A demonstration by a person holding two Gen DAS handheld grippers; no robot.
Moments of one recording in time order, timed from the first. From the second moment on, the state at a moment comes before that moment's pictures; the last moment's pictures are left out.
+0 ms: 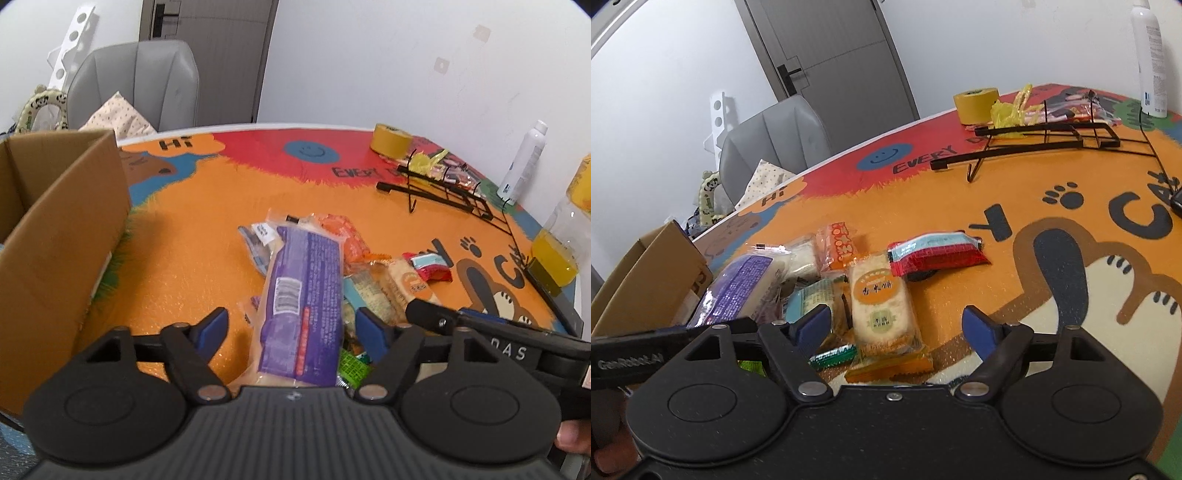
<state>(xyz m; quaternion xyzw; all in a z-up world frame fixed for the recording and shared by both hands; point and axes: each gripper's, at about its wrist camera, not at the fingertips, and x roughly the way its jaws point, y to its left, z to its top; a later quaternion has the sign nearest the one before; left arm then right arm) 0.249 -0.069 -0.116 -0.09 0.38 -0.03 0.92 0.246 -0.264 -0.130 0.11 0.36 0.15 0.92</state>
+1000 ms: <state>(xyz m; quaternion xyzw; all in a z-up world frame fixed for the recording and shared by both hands) 0.226 -0.051 -0.101 -0.13 0.37 -0.02 0.92 0.222 -0.256 -0.111 0.11 0.34 0.16 0.92</state>
